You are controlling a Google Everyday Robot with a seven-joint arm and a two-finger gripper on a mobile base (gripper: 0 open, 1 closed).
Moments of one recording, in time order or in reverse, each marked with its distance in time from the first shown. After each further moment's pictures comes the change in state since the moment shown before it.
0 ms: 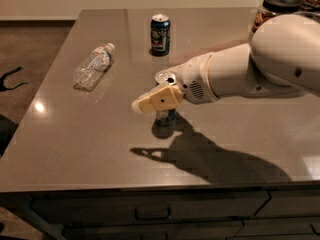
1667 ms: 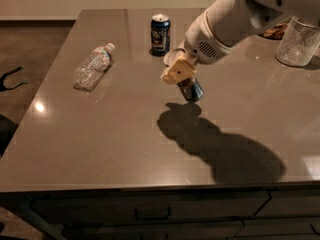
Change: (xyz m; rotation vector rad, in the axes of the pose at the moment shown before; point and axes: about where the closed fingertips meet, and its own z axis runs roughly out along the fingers) arm -0.018 -0.056 -0.025 0.019 0.337 -0.256
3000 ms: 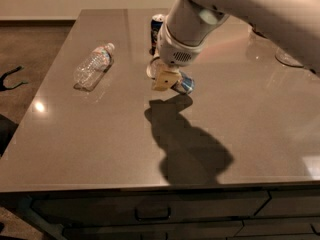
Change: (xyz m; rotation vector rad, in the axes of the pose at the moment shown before) arm -0.011 0.008 0.041 -0.025 0.225 -0.421
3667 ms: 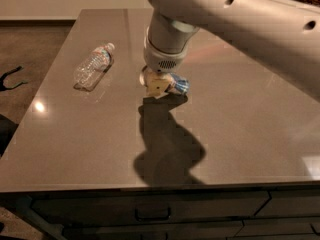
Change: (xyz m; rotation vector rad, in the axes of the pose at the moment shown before) arm -0.004 0.000 0.029 -0.005 0.117 -0.076
